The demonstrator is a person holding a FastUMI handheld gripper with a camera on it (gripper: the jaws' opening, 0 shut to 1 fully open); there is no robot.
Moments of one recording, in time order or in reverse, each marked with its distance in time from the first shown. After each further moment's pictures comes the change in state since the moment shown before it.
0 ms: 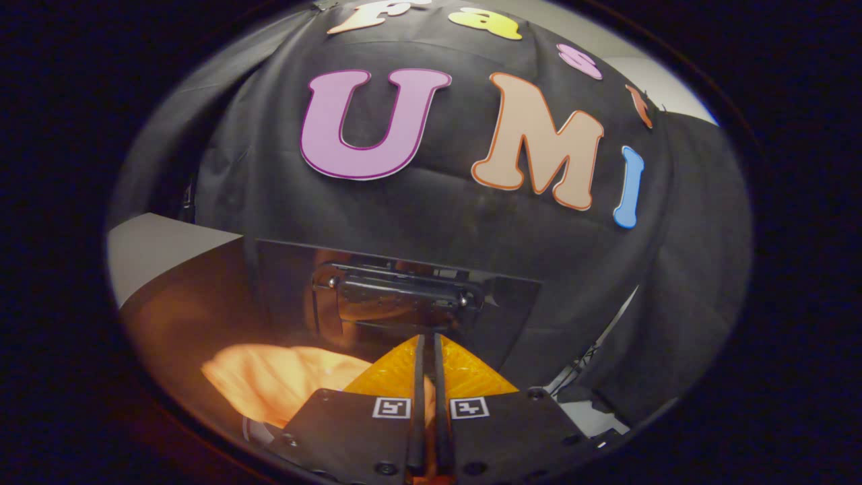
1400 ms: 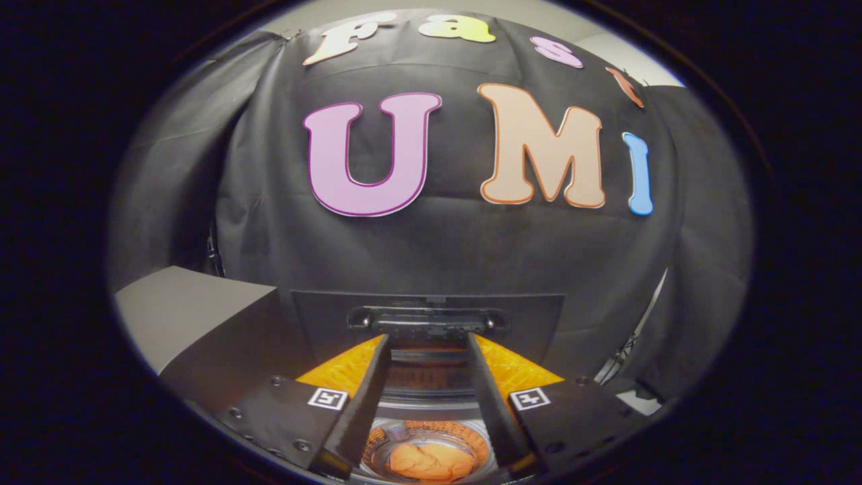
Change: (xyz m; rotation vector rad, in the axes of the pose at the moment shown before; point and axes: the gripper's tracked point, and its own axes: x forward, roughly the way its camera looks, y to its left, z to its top) arm 0.000 0.024 0.044 0.148 -0.060 0.120
